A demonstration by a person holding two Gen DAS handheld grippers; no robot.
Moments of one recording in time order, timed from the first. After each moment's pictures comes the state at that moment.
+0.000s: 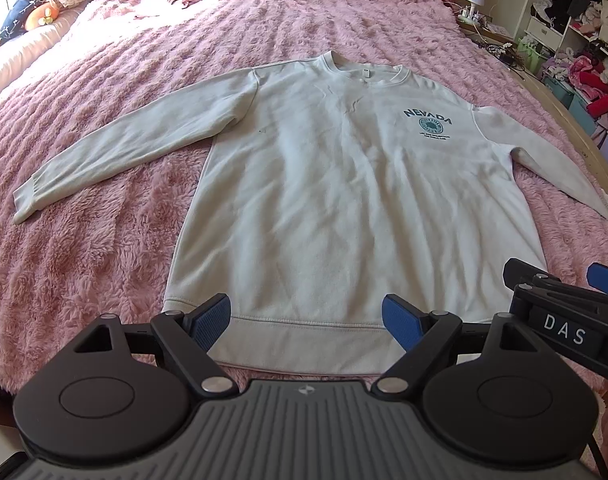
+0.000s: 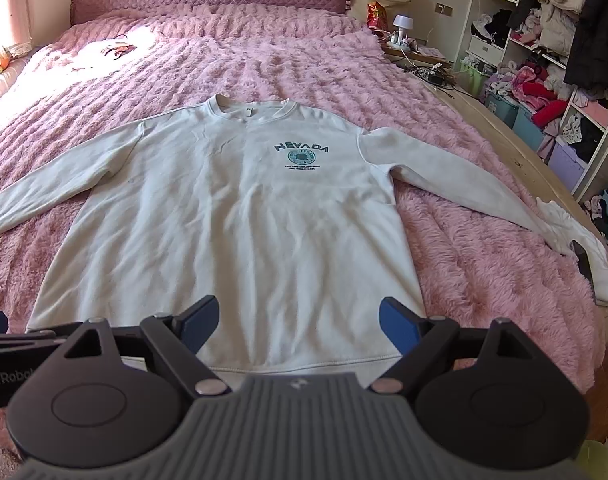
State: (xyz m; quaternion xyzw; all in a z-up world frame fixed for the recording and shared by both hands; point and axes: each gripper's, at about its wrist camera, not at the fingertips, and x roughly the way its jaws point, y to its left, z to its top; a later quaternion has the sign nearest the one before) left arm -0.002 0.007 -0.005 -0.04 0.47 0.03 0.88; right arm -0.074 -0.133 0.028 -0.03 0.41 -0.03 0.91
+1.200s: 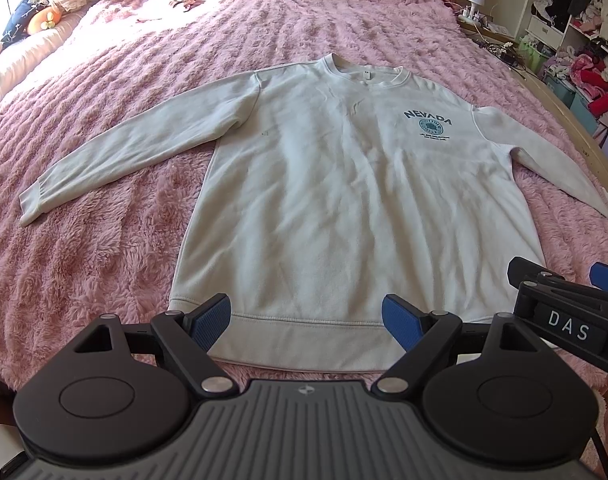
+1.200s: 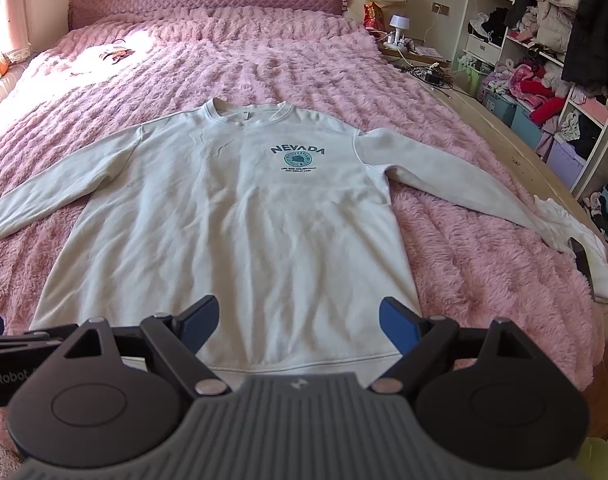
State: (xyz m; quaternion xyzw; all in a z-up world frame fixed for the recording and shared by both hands) left arm -0.006 0.006 0.003 -0.04 0.47 0.03 0.88; right arm -0.080 -0.138 0.037 -0.02 0.41 -0.03 0.91
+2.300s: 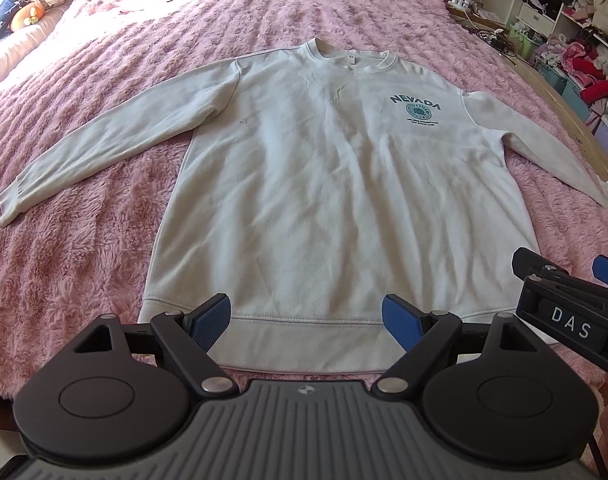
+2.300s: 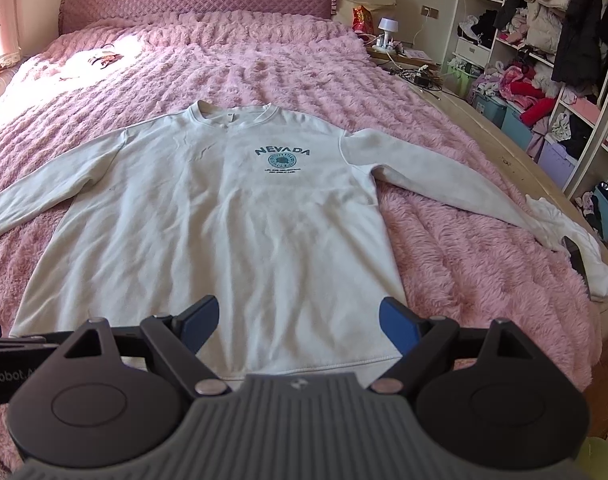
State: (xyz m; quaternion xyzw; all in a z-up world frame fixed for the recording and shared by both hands) left arm 0.011 -0.009 -0.010 -0.04 0.49 0.01 0.87; right arm -0.071 -0.154 0.019 -0.03 0.39 -0.05 0.92
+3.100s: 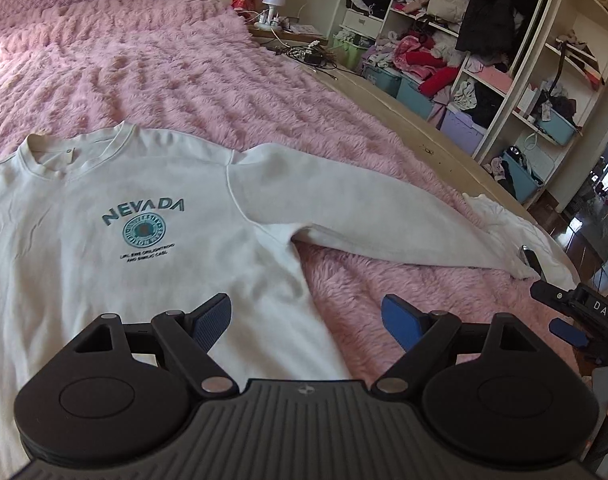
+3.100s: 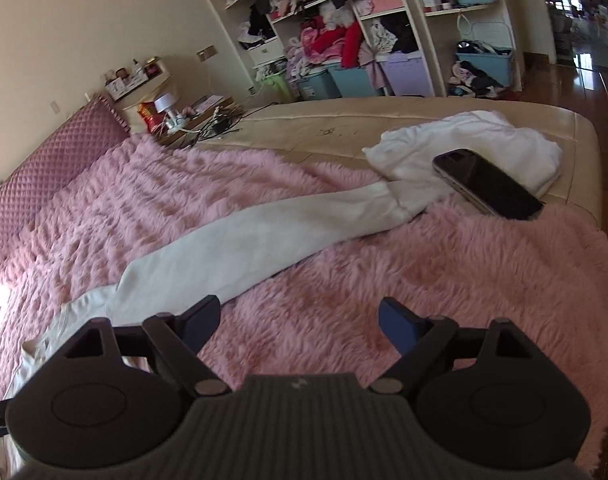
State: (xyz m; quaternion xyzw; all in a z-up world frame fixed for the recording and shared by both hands) left arm 0.212 -0.212 -0.058 -0.03 0.40 -0.26 0.88; right arm 0.015 -0.500 -0.066 0.30 0.25 -0.24 0.89
